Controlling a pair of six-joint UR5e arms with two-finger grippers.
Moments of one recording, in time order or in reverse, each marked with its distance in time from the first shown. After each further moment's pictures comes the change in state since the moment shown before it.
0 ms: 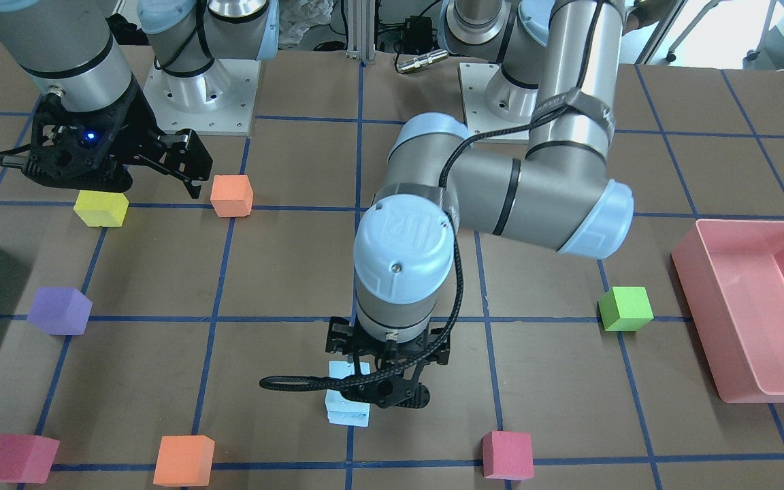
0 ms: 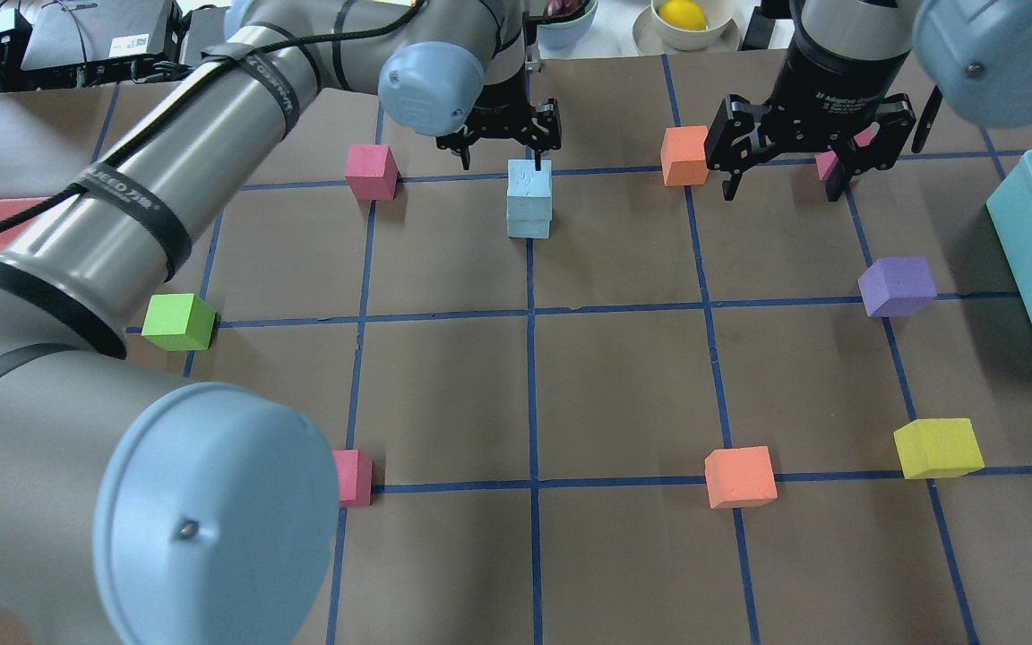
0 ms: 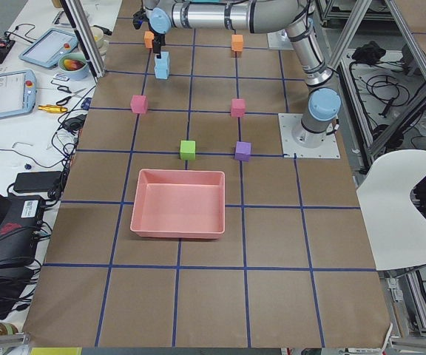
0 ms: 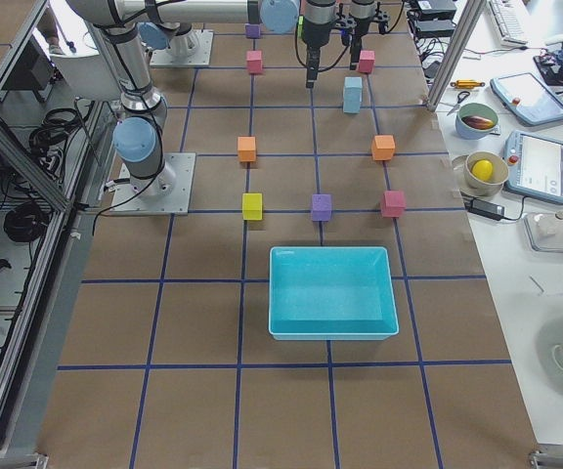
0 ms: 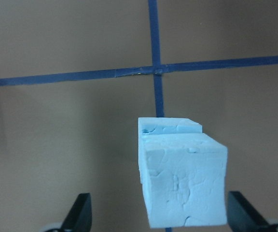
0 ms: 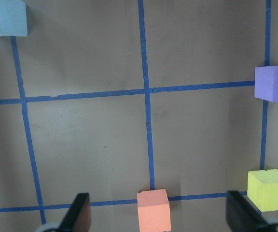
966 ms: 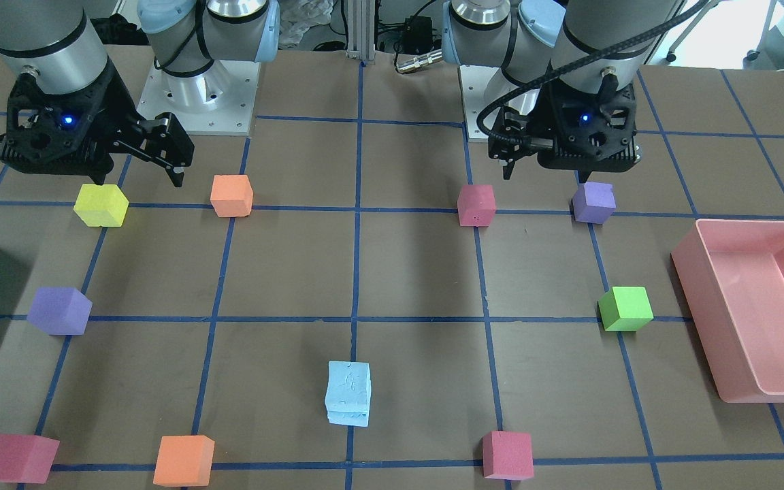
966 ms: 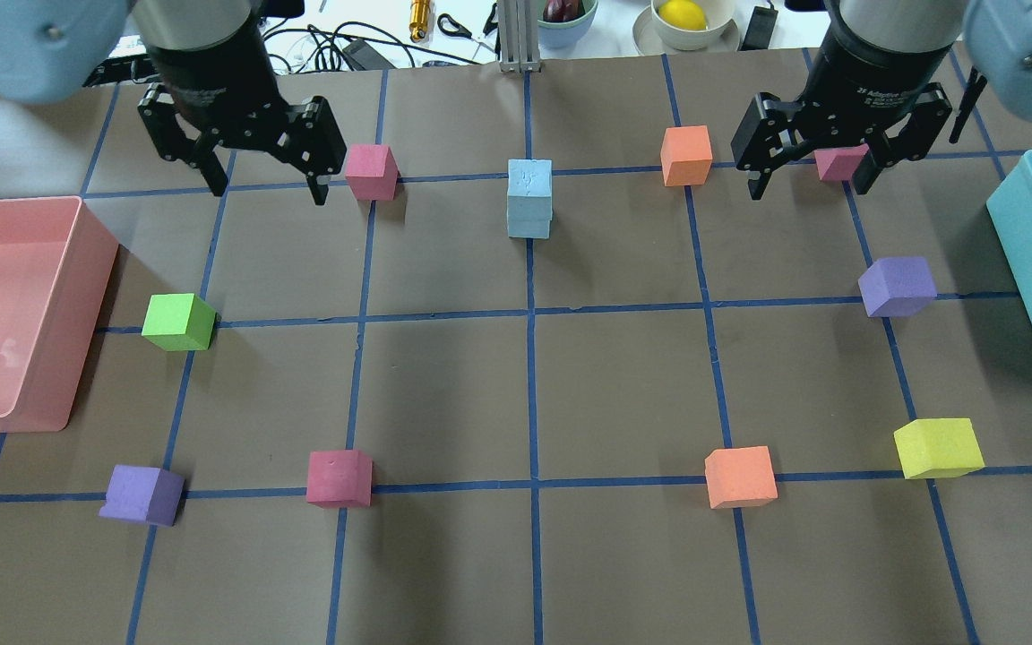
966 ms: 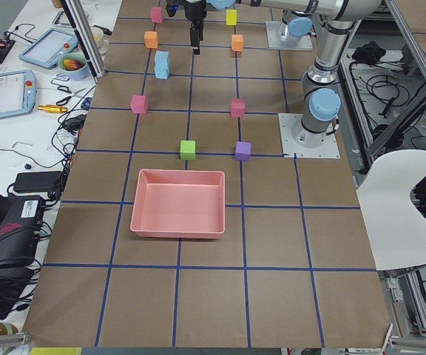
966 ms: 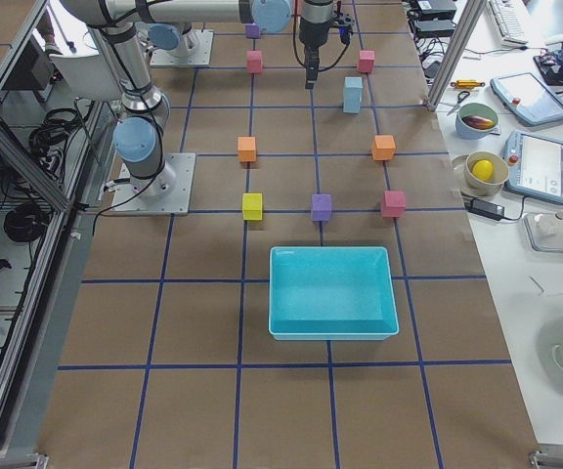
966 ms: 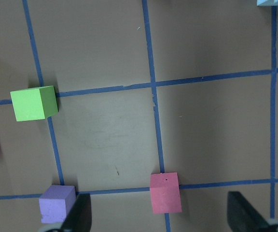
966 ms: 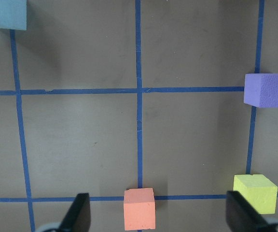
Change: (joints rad) left arm 0.215 0.577 -0.392 -0.208 0.074 0.180; right arm -0.035 -0.035 0.012 0.009 -0.001 -0.076
